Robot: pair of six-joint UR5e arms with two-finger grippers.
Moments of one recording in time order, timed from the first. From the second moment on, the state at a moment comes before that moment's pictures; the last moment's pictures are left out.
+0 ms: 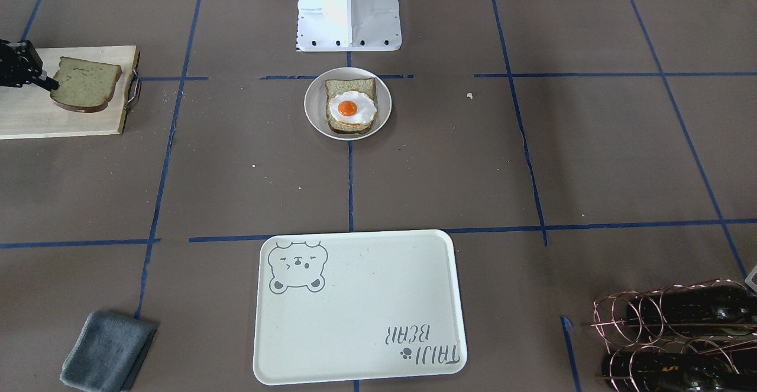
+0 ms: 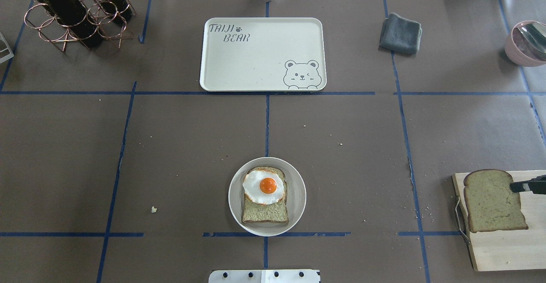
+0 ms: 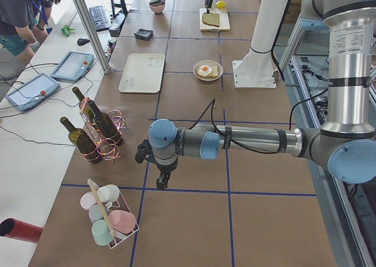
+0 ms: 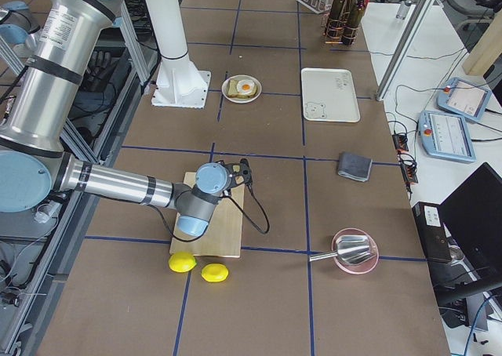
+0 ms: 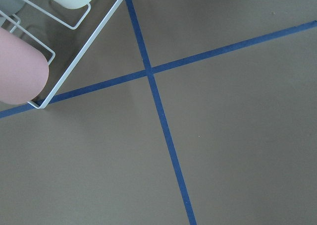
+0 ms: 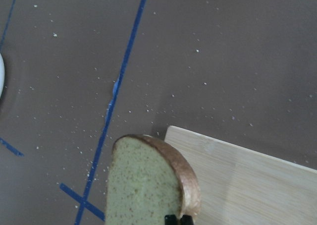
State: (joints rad) left arm -1.53 -1.49 -1.69 -1.62 -2.37 0.20; right arm 1.03 -1.91 1.63 -0.12 2.53 0.94
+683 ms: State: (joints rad) left arm -1.53 -1.48 -1.69 -1.62 -2.37 0.20; right arm 0.93 -1.50 1.65 -0.18 2.45 1.32
